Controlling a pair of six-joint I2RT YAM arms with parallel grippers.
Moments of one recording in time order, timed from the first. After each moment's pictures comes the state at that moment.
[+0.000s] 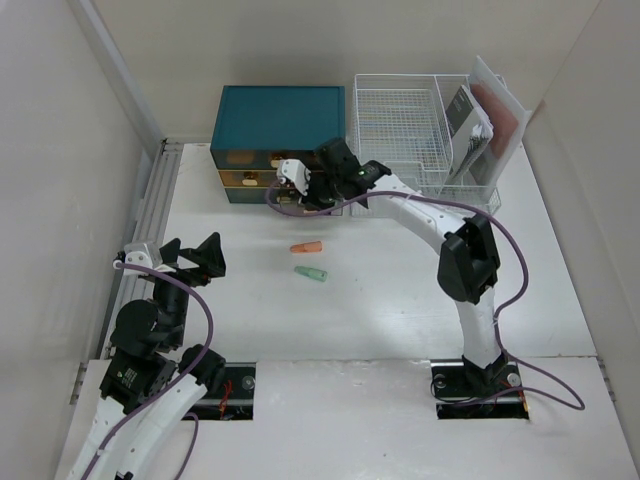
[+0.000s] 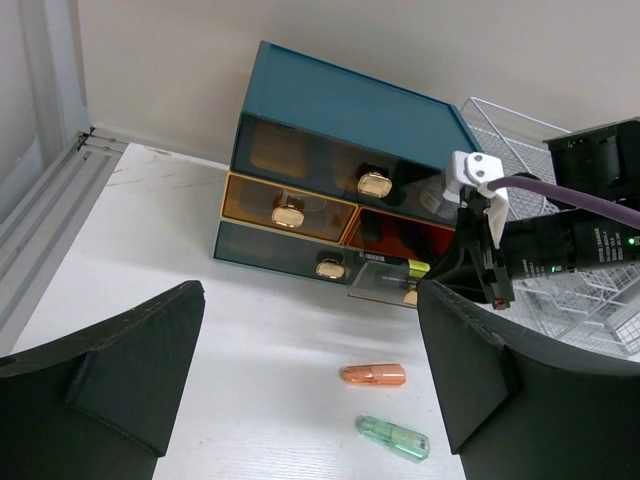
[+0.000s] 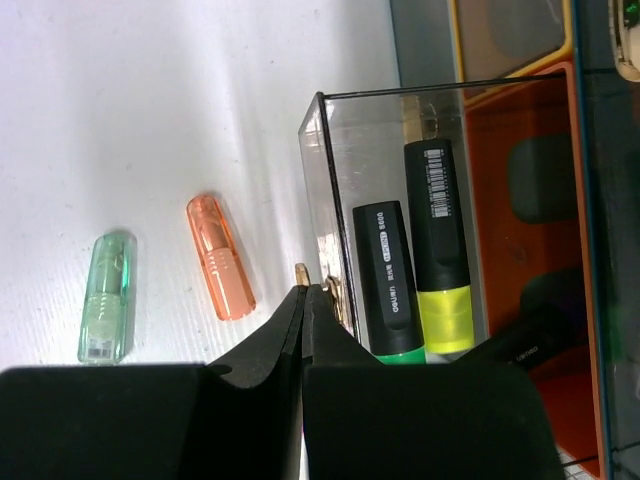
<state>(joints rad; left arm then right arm) -0.52 0.18 0.66 -0.33 -0.49 -0.26 0.71 2.09 1.91 -0.62 -0.36 -0.65</state>
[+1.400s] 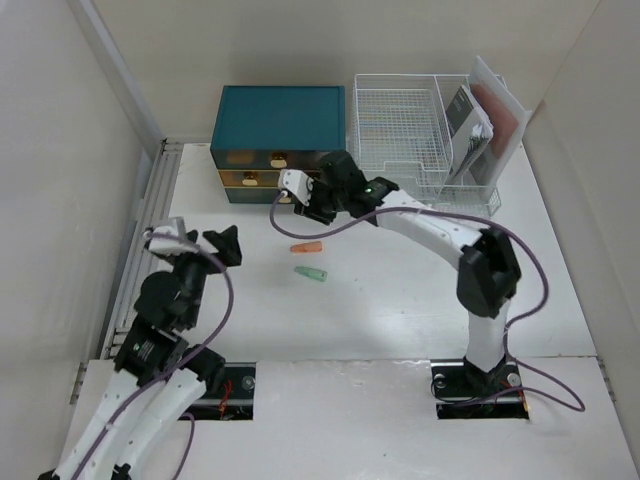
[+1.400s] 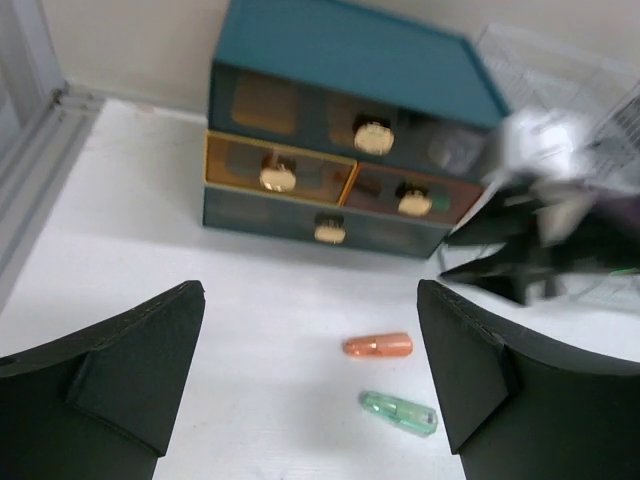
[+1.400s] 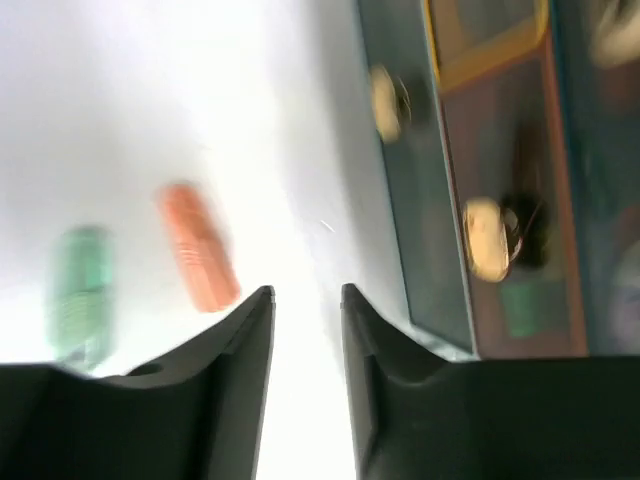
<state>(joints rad) -0.51 0.30 0.66 -0.30 -0.46 -0.27 0.75 1.97 1.68 -0.41 -0.17 -0.64</state>
